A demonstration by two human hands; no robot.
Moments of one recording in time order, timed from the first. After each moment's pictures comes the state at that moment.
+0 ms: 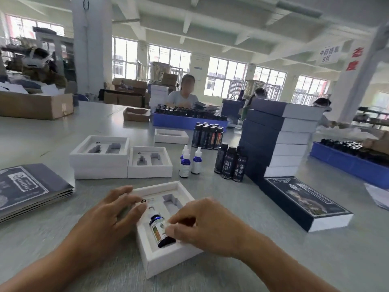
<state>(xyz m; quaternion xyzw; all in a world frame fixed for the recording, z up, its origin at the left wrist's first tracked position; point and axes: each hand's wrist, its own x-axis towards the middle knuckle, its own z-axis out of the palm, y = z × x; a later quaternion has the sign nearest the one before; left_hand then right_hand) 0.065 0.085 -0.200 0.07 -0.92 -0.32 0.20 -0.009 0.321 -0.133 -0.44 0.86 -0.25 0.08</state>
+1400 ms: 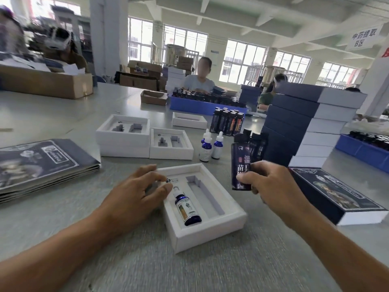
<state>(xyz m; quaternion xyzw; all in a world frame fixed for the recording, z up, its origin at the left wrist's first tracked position) 0.063 0.086 -0.192 0.07 -0.92 -0.33 0.18 -0.046 0.355 -0.131 -0.22 0.86 -0.46 -0.04</state>
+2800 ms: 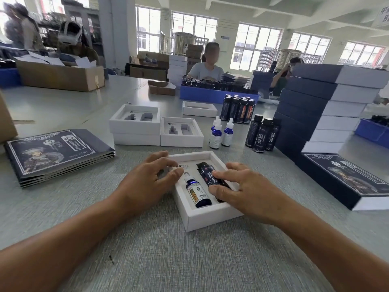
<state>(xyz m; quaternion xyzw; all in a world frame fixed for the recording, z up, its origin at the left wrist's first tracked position) 0.063 0.087 -0.195 0.08 -0.92 -0.35 0.18 -0.024 0.325 -0.156 -0.34 0.92 -0.20 0.05</state>
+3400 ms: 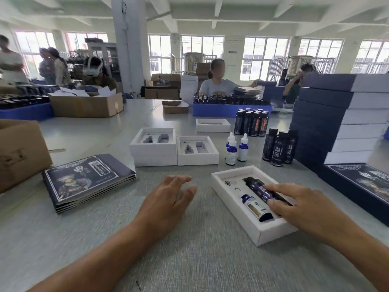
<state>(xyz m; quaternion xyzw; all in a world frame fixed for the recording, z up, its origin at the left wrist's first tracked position) 0.069 0.092 -0.191 0.11 -0.93 -0.29 0.19 -0.048 0.371 -0.155 -0.26 0.94 -0.23 -0.03</state>
